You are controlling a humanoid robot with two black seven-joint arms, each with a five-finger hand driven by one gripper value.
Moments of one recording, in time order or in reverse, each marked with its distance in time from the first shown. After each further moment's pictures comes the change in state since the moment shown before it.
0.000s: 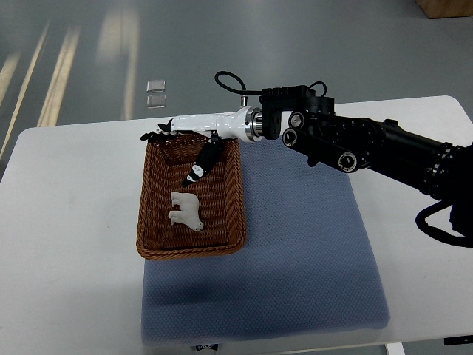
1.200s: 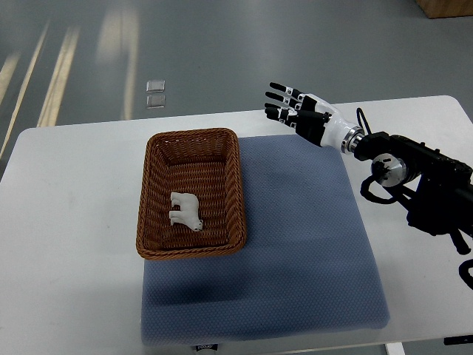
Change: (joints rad) left arm 0.000 0.000 0.000 0.000 0.000 0.000 0.000; right arm -0.340 -0.173 0.246 -0.150 0.991 0.033 -0.112
